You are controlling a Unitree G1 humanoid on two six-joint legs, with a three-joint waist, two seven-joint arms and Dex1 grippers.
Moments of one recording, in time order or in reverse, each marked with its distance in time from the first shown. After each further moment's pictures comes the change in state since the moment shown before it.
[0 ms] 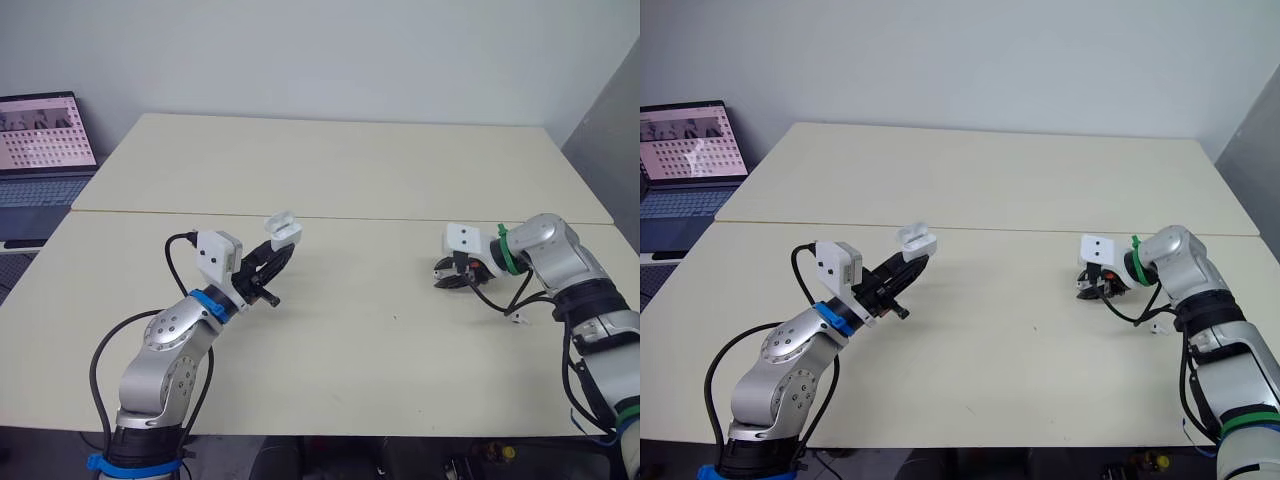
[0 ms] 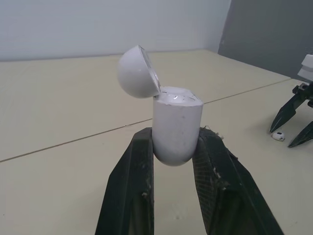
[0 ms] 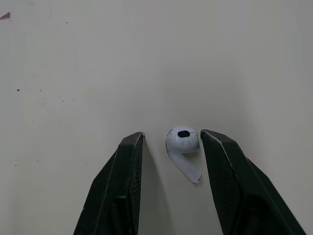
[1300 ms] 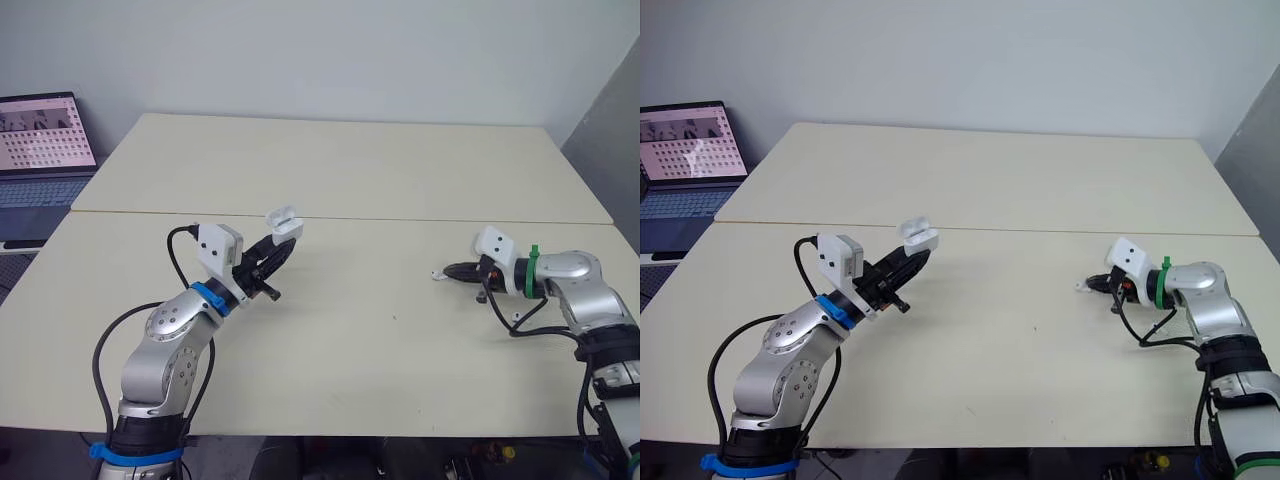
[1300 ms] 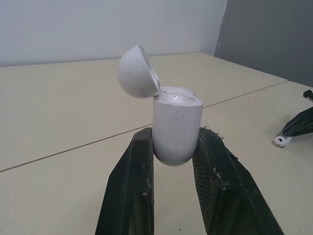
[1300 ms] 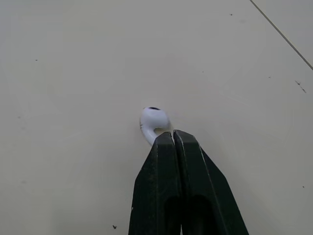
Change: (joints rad) left arm -0.046 0.005 0.001 0.039 -0.003 0.002 -0.022; right arm 0.275 -0.030 -0.235 -0.169 0.216 0.010 -0.218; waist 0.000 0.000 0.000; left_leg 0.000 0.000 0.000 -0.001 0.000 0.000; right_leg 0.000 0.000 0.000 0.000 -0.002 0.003
